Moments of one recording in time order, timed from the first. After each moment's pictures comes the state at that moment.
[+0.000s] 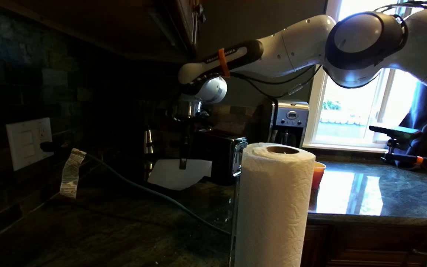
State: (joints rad) arm 0.11 0.93 0.26 -1.08 0.01 1.86 -0.81
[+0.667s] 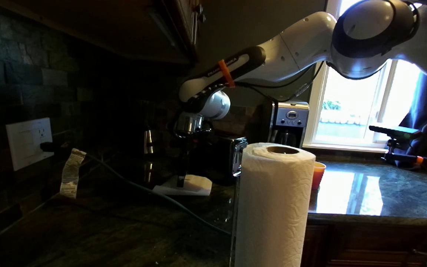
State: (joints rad) arm 0.11 0.84 0.27 -1.36 0.04 2.10 -0.73
